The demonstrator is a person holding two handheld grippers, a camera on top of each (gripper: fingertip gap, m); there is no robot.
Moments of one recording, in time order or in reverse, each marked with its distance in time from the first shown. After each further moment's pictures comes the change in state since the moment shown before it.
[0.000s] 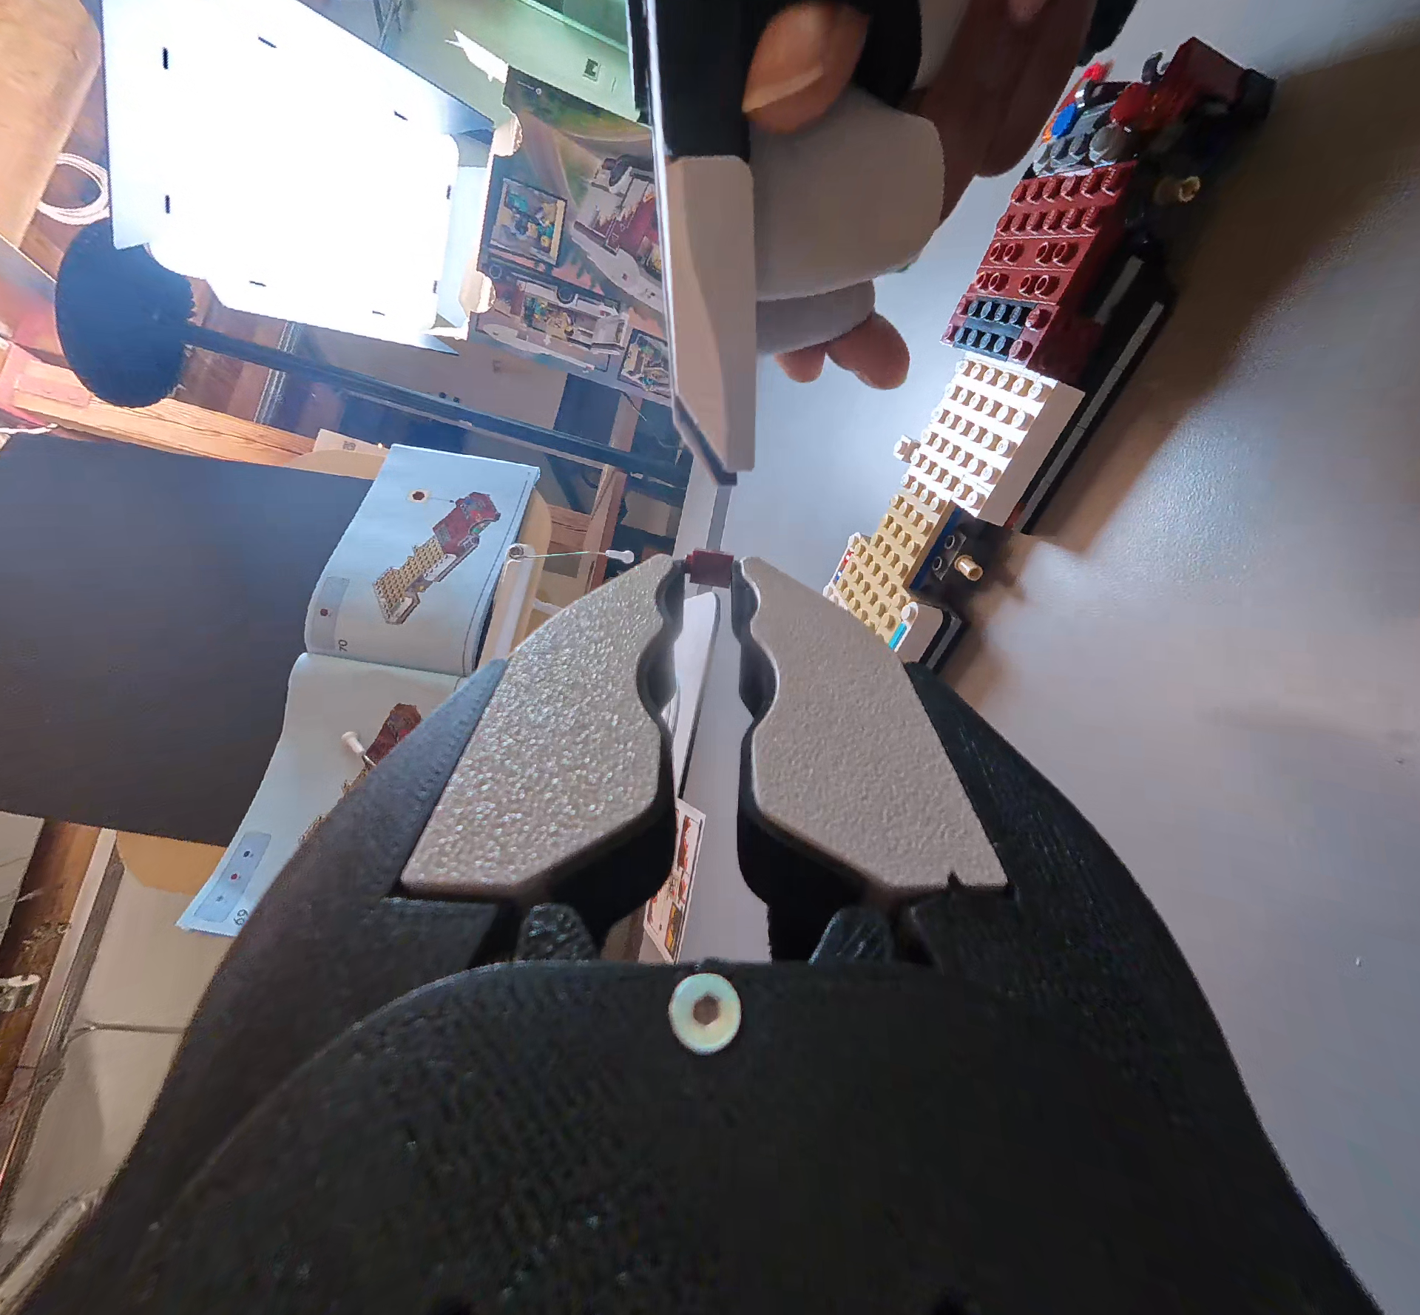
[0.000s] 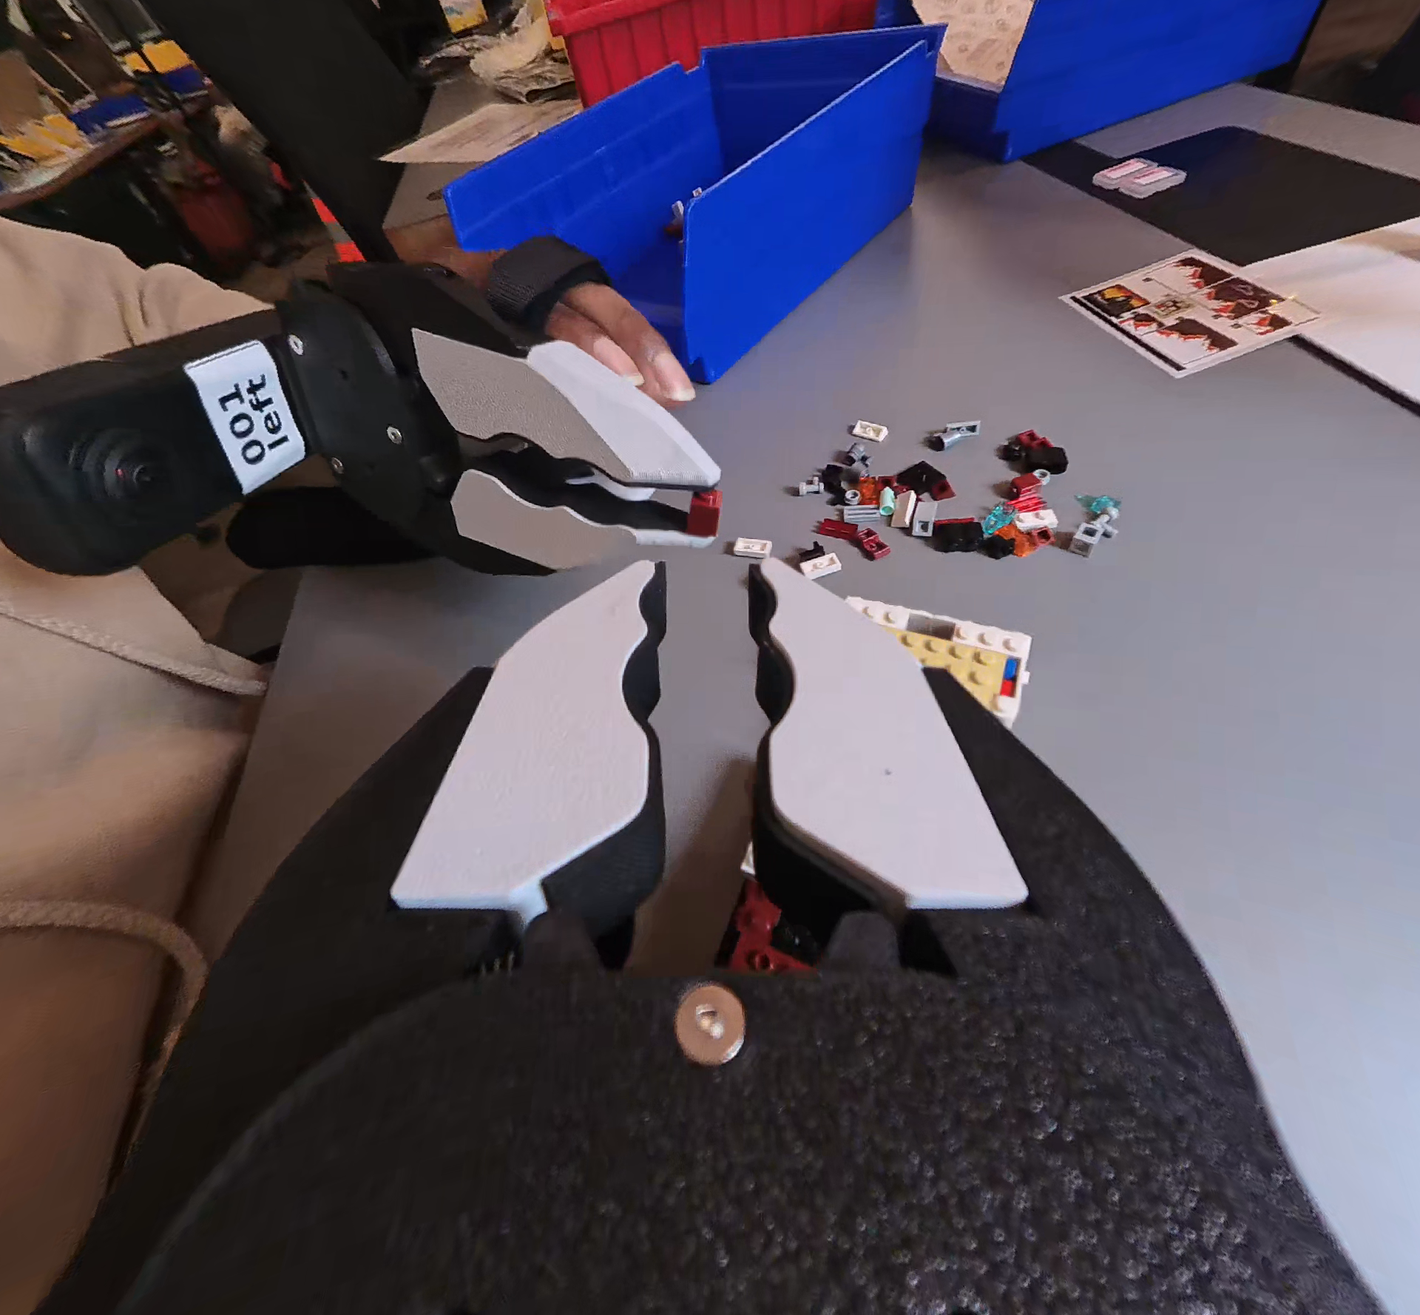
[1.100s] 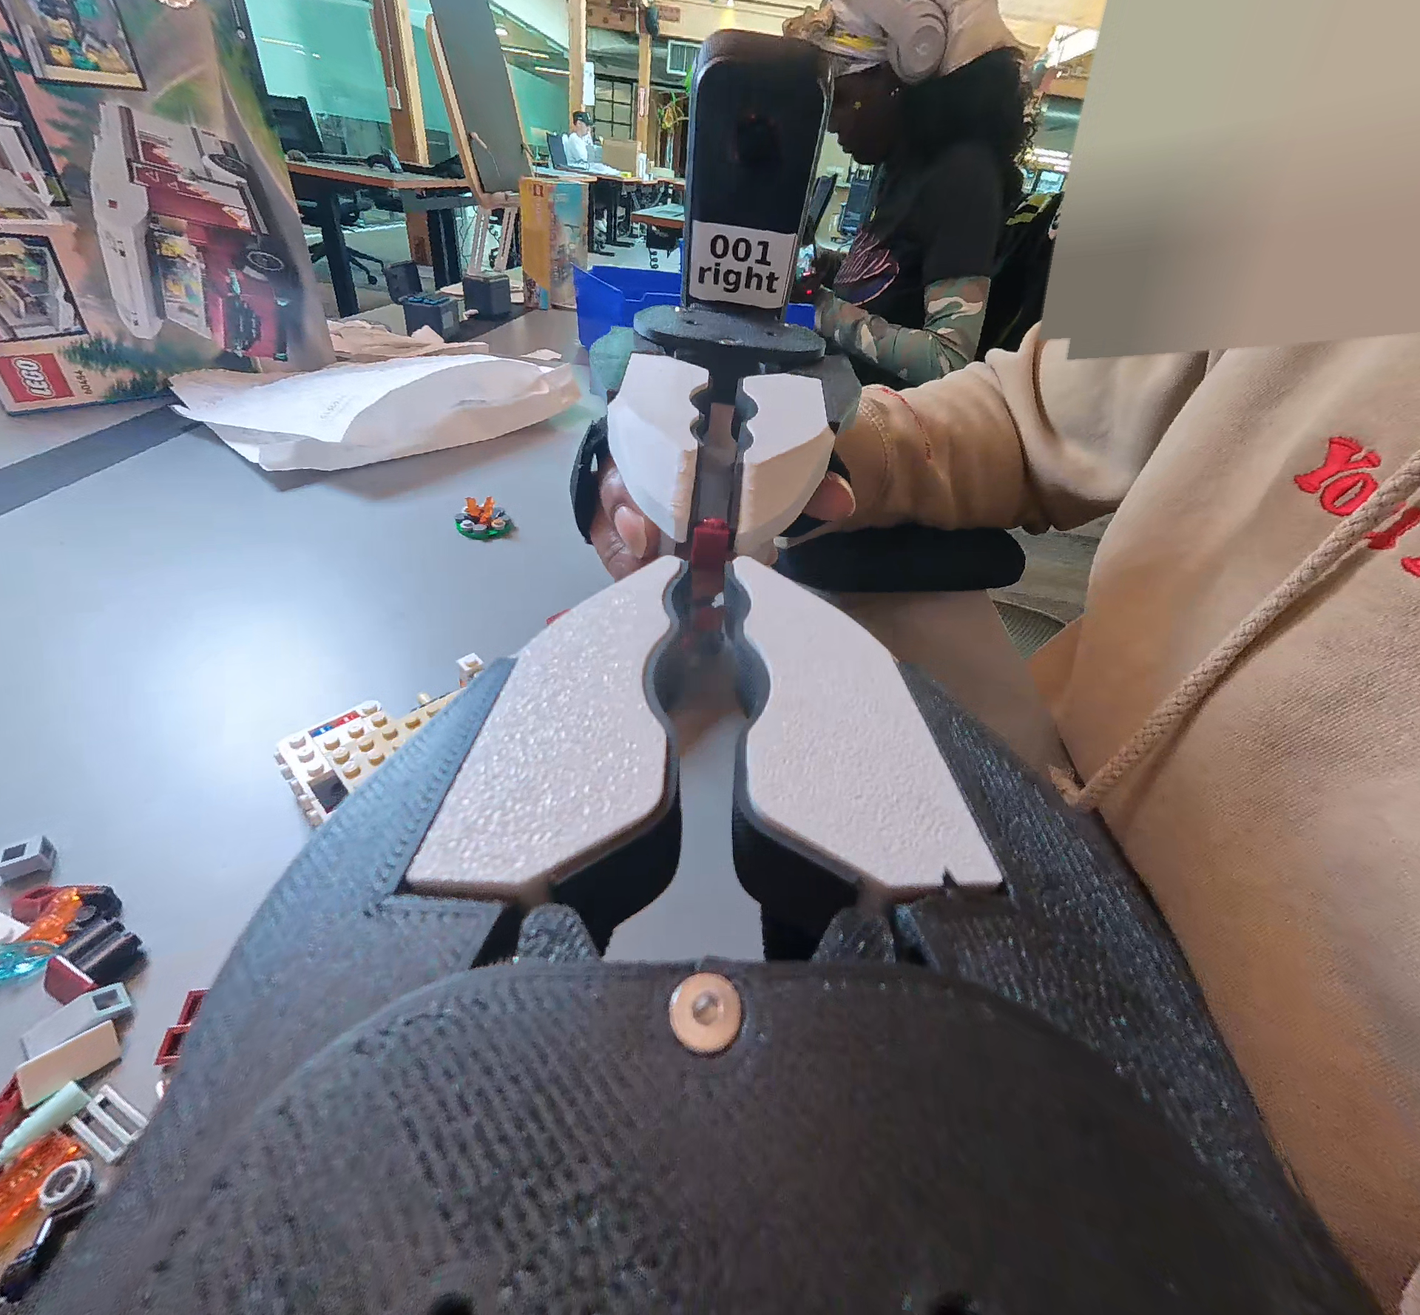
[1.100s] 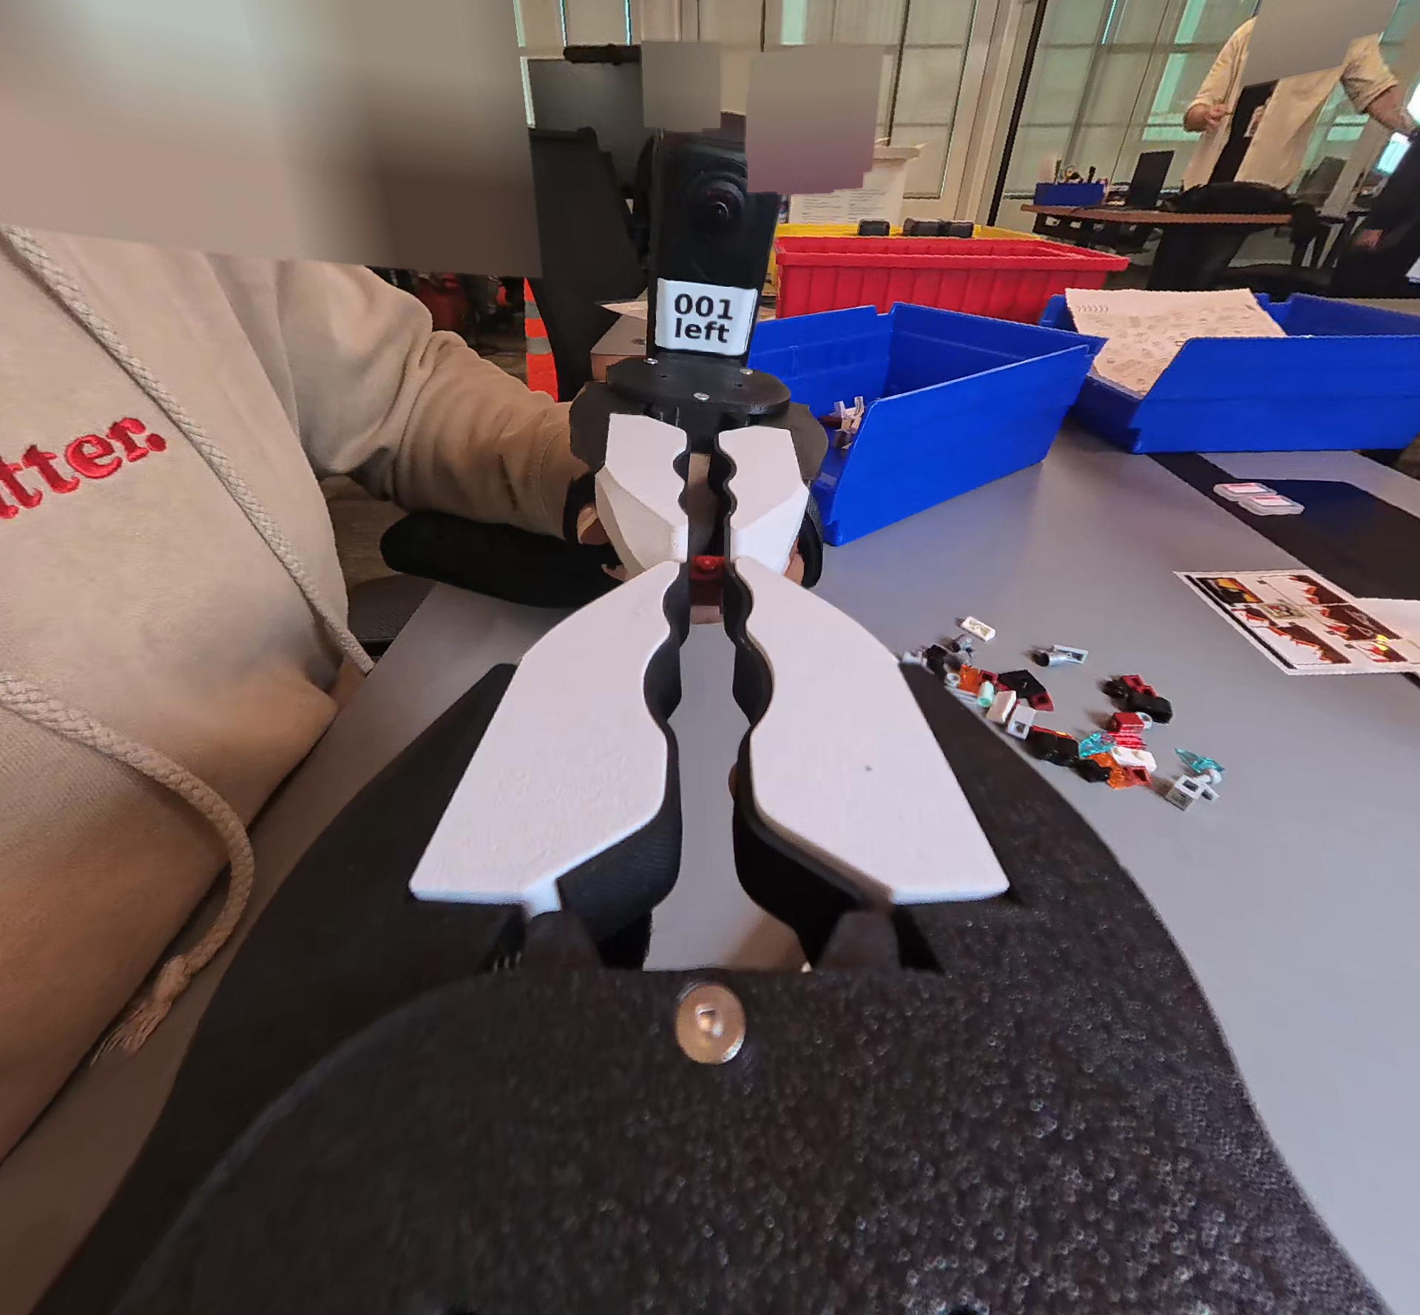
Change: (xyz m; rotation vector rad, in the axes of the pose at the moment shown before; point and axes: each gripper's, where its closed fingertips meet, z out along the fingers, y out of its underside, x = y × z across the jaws) left arm -0.002 -0.052 -0.025 0.461 0.650 -1.219; right arm -0.046 -0.020 -0.013 0.251 -0.231 -0.243
